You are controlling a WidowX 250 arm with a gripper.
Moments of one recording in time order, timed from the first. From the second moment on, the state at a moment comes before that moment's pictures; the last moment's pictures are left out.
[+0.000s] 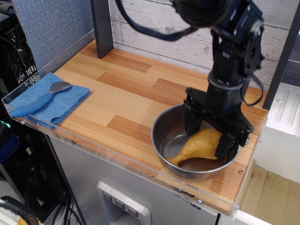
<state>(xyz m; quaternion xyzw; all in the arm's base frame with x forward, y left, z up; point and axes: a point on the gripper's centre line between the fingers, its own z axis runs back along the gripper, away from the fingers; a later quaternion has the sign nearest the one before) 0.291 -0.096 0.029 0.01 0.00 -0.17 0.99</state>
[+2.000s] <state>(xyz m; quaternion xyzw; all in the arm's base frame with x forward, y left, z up) 0.301 -0.030 0.102 -0.01 -0.04 -0.14 0.99</state>
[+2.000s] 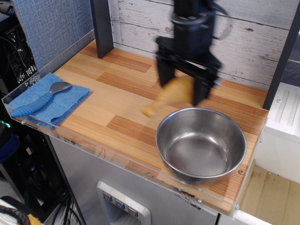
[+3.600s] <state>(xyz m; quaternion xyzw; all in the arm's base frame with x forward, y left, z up) 0.367 0.132 0.046 0.08 0.01 0.01 1.00</state>
